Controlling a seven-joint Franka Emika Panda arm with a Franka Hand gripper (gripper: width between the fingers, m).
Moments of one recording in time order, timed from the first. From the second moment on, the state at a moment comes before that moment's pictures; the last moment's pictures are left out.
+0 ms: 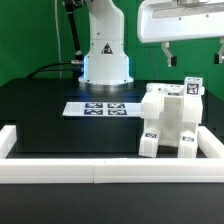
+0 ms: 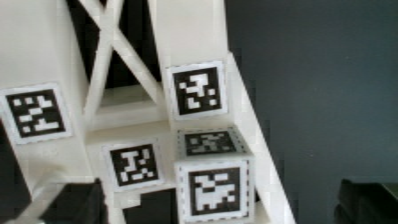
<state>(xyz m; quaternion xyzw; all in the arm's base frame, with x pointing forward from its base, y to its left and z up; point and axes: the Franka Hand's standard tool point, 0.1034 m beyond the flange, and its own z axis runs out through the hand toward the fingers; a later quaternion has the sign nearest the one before) 0.505 0.133 0.146 -0.98 0.19 -0.03 0.06</state>
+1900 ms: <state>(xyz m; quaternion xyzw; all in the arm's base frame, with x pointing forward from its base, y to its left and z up) 0.389 0.138 0.104 -0.98 0.18 -0.01 0.06</state>
